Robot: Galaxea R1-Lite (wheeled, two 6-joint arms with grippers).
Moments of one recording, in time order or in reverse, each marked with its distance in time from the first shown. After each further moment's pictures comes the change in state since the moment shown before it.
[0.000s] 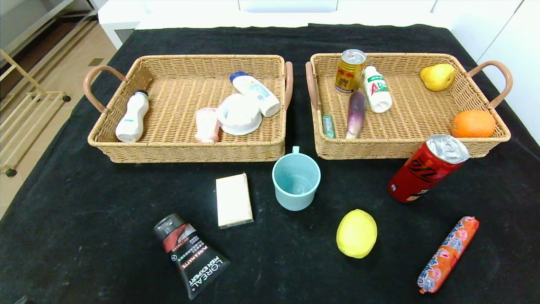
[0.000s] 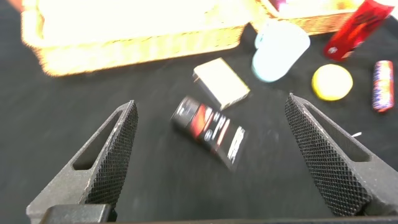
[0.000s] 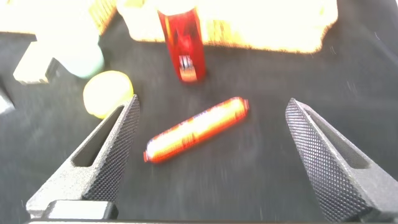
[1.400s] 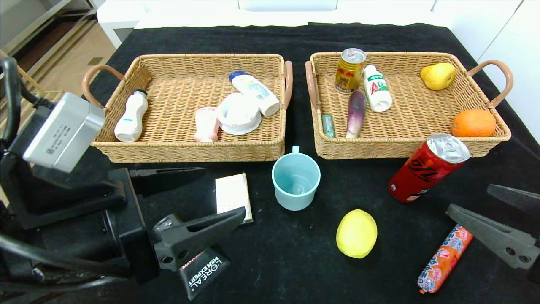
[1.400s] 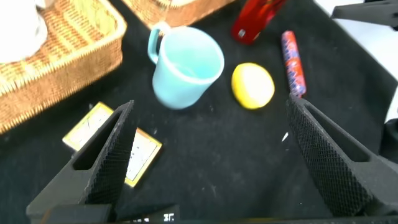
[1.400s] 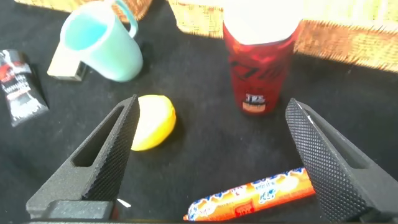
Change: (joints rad) left arm -0.533 0.747 -0.343 -0.166 0.061 0.069; right arm 0.470 0.611 -0.156 -0.257 -0.261 0.017
